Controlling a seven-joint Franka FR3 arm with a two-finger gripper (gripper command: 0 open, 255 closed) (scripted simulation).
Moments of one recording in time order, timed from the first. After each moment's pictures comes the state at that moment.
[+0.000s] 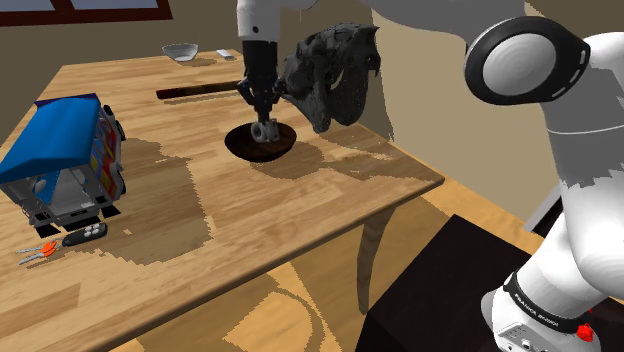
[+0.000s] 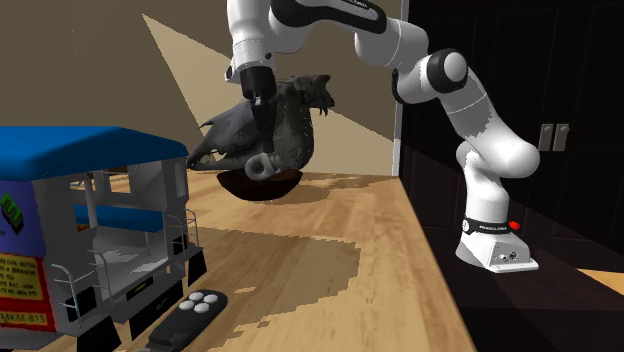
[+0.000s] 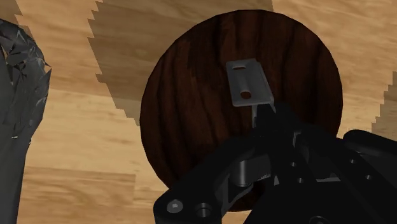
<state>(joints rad) 0.15 0.60 0.23 -0.94 0.09 1.43 0.29</state>
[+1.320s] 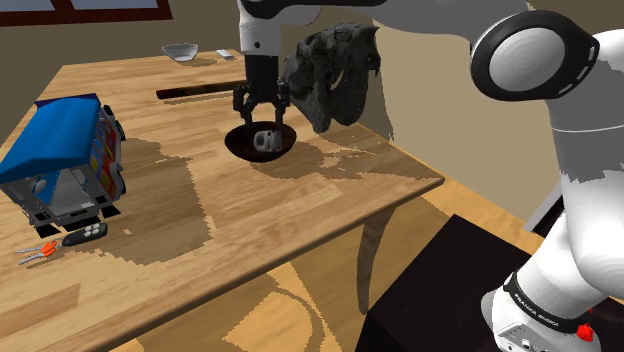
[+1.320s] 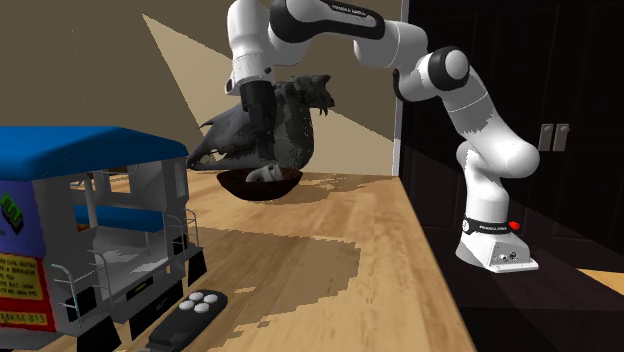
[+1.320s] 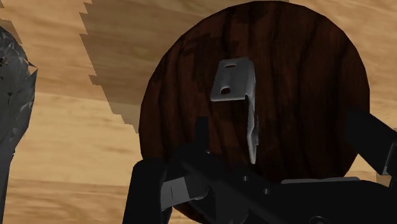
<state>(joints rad) 0.14 0.57 0.23 -1.05 0.09 1.52 0.27</state>
